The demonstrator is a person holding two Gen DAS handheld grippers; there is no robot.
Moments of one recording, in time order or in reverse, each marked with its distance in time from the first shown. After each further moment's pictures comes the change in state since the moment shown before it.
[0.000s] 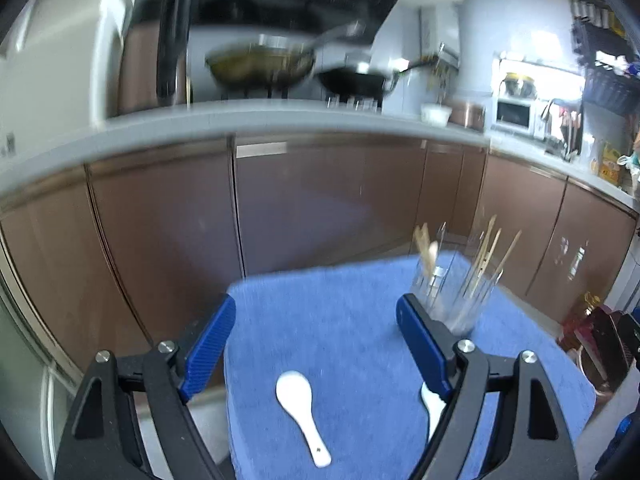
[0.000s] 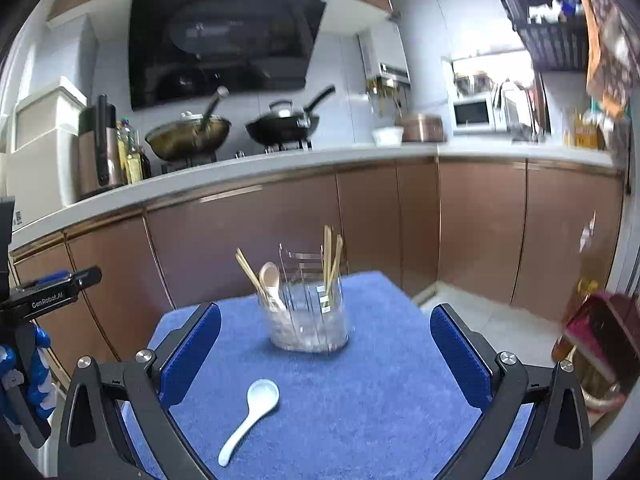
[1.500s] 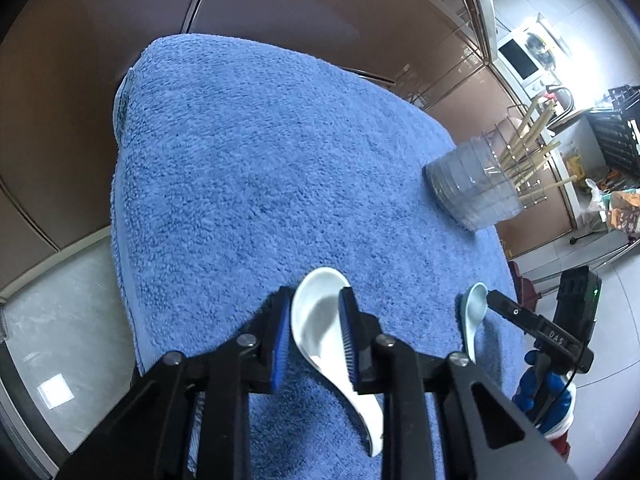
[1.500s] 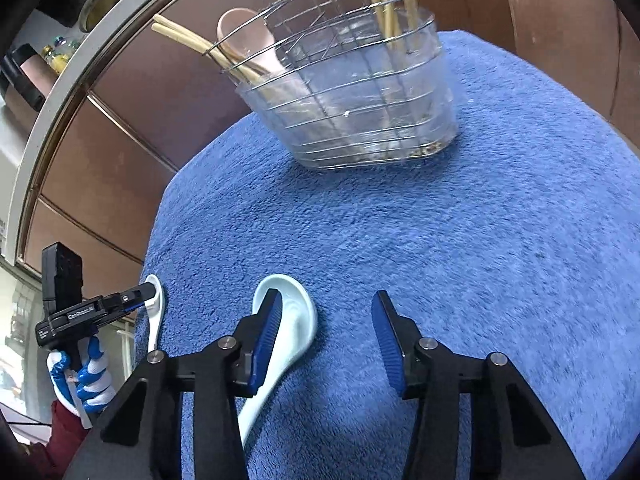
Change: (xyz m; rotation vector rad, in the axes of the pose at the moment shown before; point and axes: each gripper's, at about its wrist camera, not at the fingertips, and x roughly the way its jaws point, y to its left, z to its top) left arm 0.210 0.101 -0.099 -0.274 0.644 -0.457; right arm 0.231 0.020 -0.109 0.217 0.745 0.270
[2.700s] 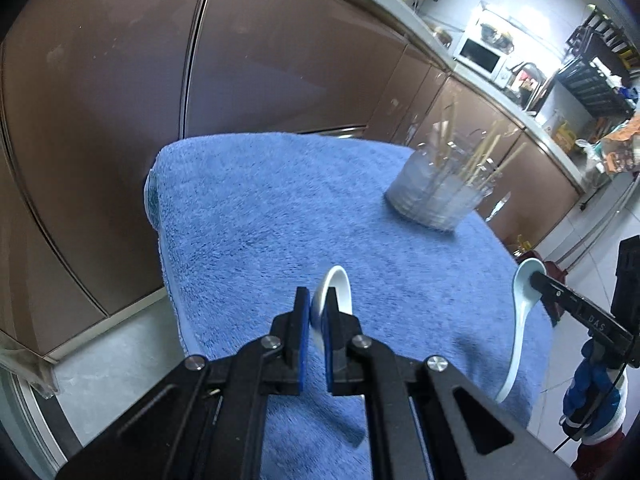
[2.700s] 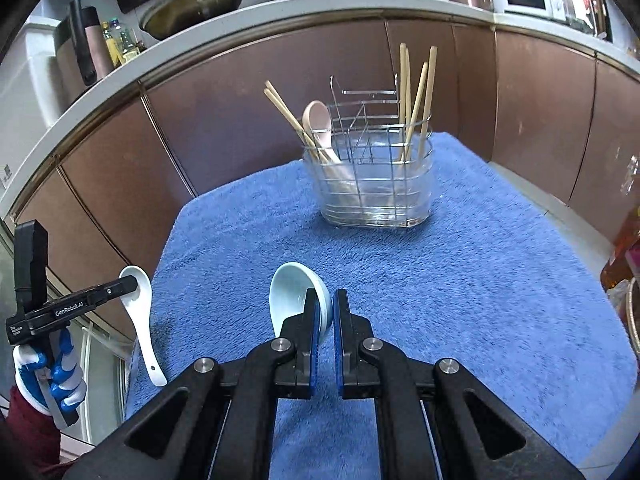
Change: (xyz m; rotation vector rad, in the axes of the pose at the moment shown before) left arm -0.082 -0.060 -0.050 0.226 -0.245 0.109; right arm -0.098 0.064 -0.049 -0.168 -0.272 -0.182
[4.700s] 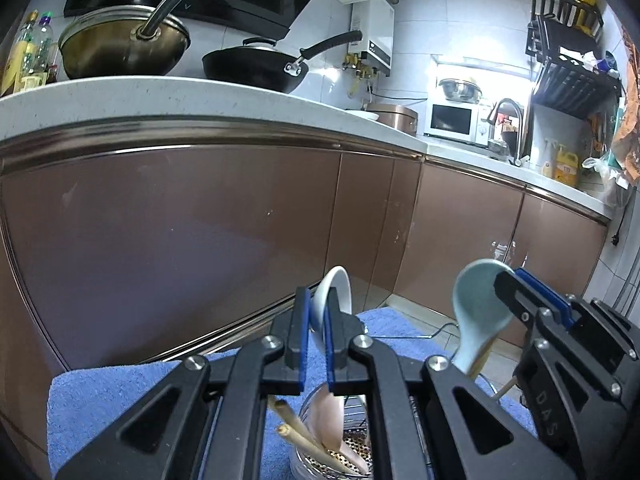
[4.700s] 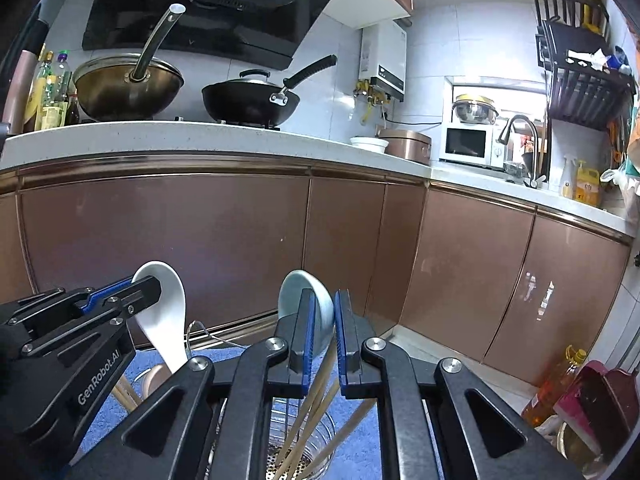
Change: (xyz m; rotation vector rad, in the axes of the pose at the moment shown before) left arm 0.145 -0.185 0.173 0.205 -0.449 0.092; right arm 0.059 -0.029 0.162 -0.145 -0.508 -0.403
